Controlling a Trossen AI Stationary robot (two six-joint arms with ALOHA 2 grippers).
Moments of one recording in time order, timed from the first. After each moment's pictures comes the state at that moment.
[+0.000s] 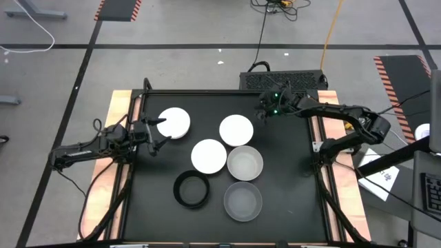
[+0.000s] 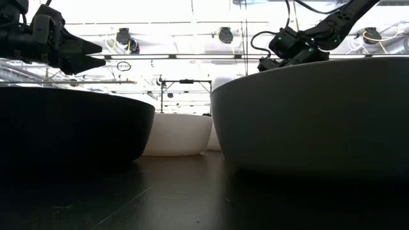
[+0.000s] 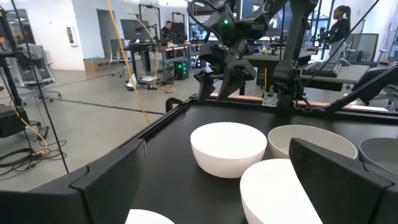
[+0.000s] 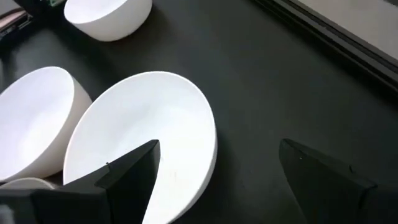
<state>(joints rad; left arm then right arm) 0.17 0.00 0.10 -0.08 -0.15 0.02 -0.67 1.39 0.74 -0.07 -0.33 0.12</state>
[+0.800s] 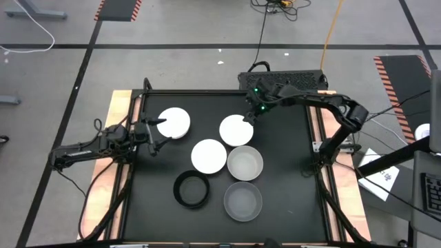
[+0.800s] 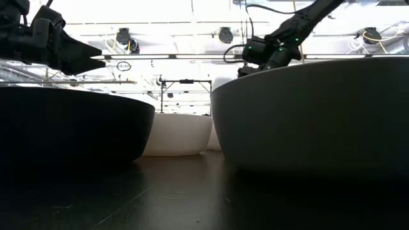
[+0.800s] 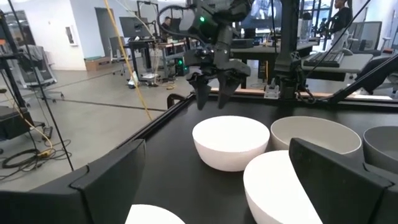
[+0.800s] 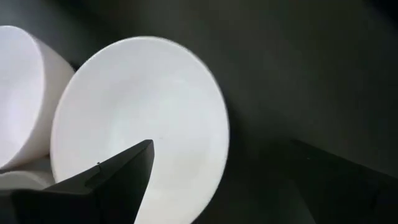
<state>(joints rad) 0.17 0.00 0.10 -0.11 -0.15 0.05 -0.61 1.67 1.11 -0.50 -0.29 0.09</state>
